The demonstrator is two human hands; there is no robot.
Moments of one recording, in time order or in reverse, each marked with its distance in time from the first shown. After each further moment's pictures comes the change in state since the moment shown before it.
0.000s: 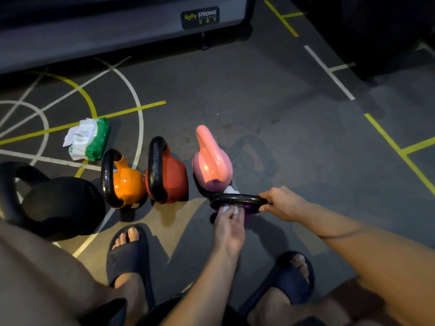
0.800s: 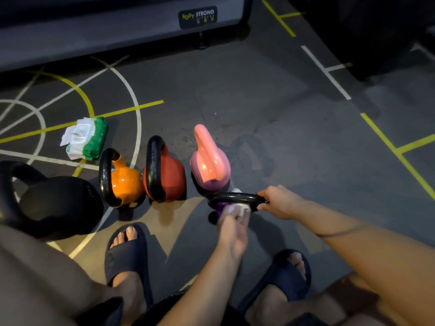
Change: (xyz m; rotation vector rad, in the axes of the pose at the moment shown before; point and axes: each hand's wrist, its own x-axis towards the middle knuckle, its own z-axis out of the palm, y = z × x) left_hand -0.009 -0.010 0.001 0.106 -0.023 -0.031; right_hand -0.005 -0.007 -0.005 -0.024 -0.011 0.043
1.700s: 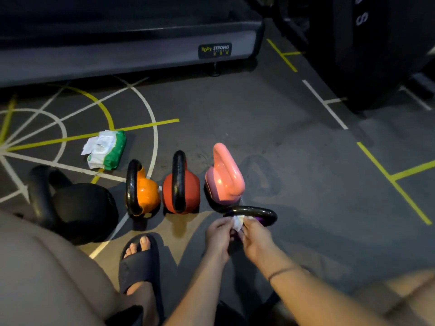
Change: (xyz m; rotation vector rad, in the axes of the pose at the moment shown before) left_hand -0.022 0.076 -0.036 0.648 0.137 0.163; right_hand -0.002 -0.130 0.082 2.040 0.376 0.513
